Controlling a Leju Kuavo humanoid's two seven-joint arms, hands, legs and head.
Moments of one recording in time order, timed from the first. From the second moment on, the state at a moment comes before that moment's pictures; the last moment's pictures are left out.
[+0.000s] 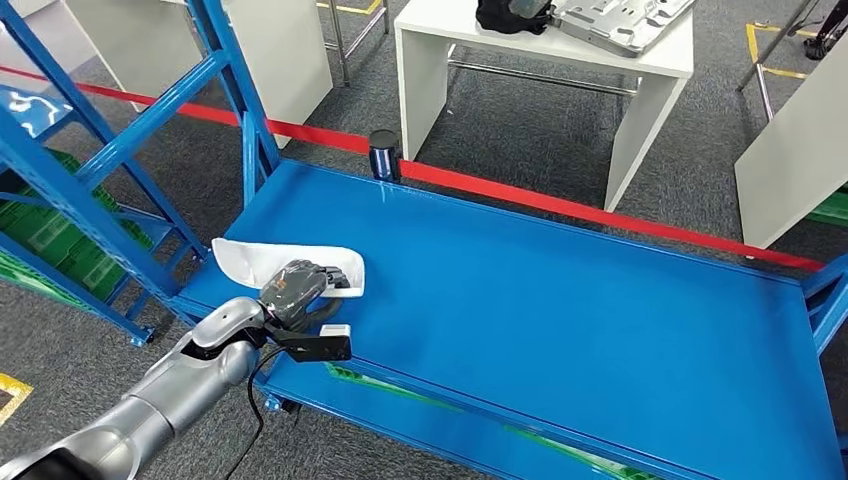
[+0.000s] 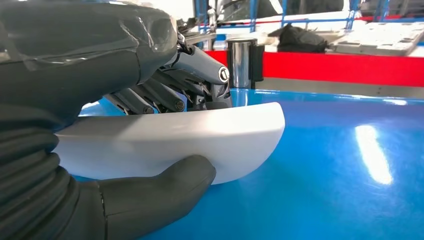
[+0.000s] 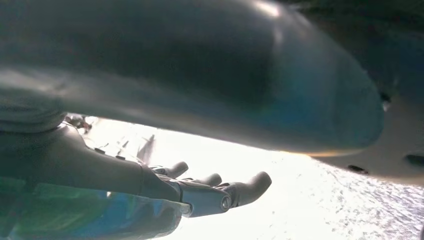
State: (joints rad) left arm -0.57 0.19 -0.77 -0.81 -0.90 0.20 -0.33; right arm -0.04 -0.12 1.34 -0.24 -1.20 0.23 0.39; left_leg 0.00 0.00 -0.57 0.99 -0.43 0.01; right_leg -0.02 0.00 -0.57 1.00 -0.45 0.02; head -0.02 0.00
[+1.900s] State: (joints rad) left arm -0.52 0.15 -0.69 -1.51 -0.86 0.15 -0.36; right arm -0.04 -0.09 1.36 -0.24 -1.20 0.23 0.34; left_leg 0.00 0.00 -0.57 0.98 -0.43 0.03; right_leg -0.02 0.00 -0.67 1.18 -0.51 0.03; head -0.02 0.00
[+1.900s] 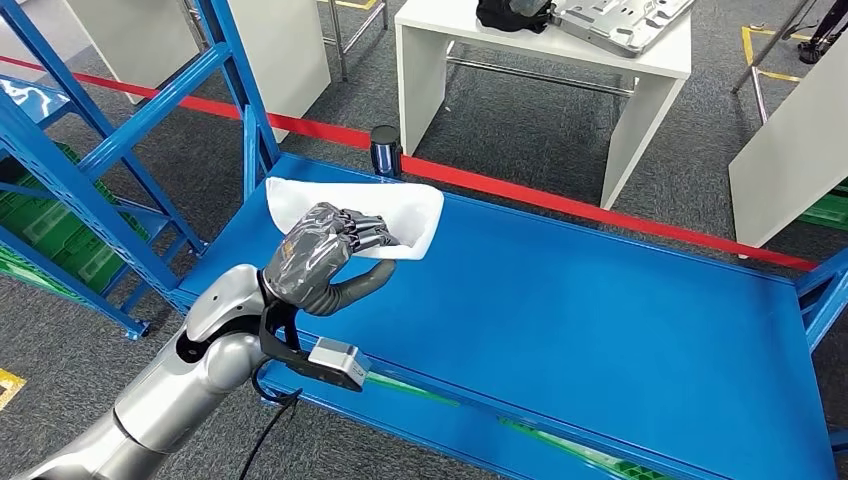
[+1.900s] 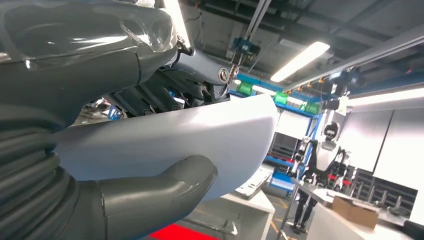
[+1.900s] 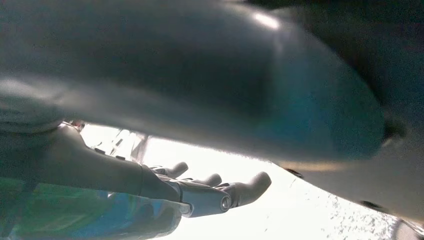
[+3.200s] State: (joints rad) left arm -0.28 0.03 -0.59 -1.64 0.37 -0.43 -0.49; right arm -0.04 -0.08 1.38 -0.24 -1.25 0.25 0.34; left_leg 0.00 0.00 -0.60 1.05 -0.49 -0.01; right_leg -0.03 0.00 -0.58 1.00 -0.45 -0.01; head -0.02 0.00
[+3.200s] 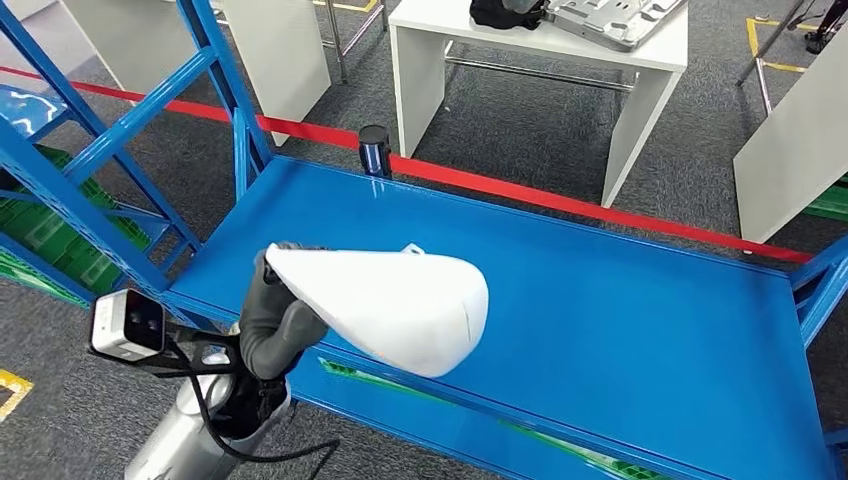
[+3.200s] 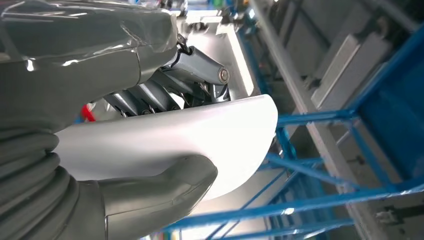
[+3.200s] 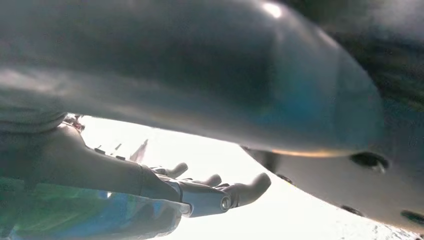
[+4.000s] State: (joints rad) left arm -0.25 0.09 -0.68 -1.62 0.39 -0.45 -0.51; right arm -0.04 -0.08 1.38 -0.23 -1.21 0.27 0.32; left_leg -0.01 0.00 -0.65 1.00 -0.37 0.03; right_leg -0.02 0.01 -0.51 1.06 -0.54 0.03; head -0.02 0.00
